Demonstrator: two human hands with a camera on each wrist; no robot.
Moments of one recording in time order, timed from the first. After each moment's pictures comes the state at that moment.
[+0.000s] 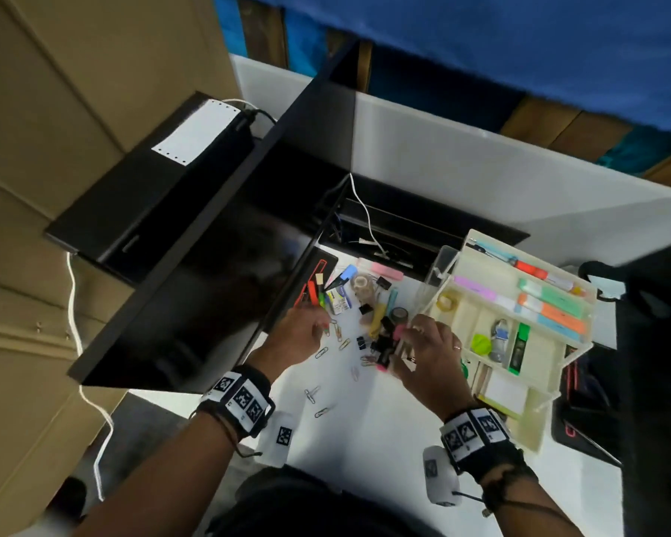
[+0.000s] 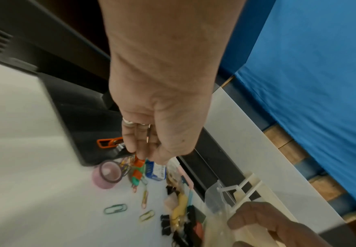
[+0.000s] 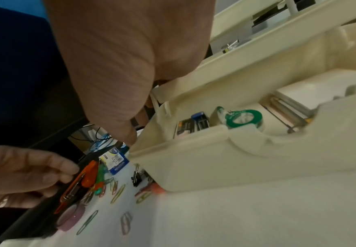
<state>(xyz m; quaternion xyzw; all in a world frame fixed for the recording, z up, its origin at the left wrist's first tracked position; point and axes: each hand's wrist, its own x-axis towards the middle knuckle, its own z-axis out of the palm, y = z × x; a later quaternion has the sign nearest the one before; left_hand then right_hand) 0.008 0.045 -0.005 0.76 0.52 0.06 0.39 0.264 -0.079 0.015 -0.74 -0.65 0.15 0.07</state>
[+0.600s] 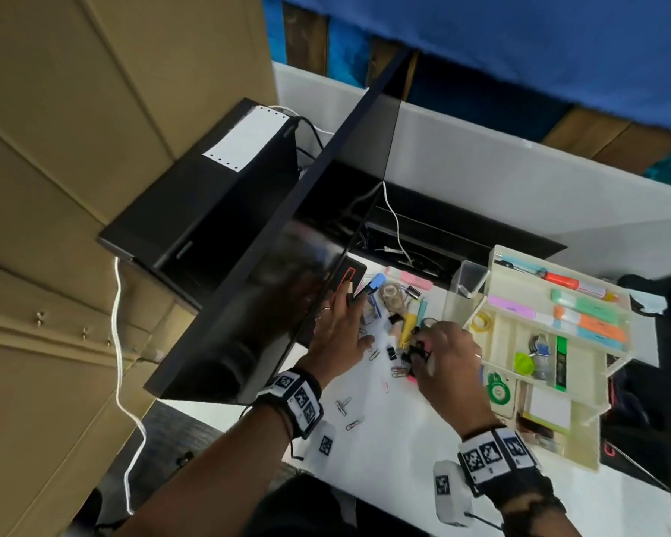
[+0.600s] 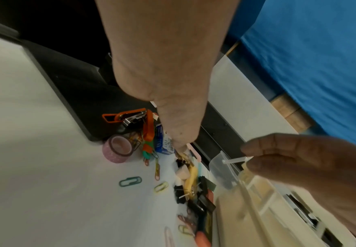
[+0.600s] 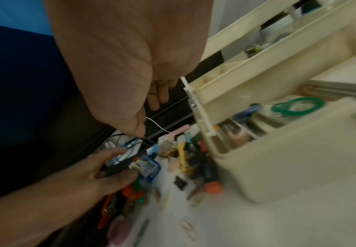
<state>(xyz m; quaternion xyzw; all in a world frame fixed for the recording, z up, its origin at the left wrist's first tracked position) 0.023 0.046 -0.020 0.80 0.53 0.03 0.29 0.213 -0.063 0.036 -0.76 -0.62 0.14 0.14</state>
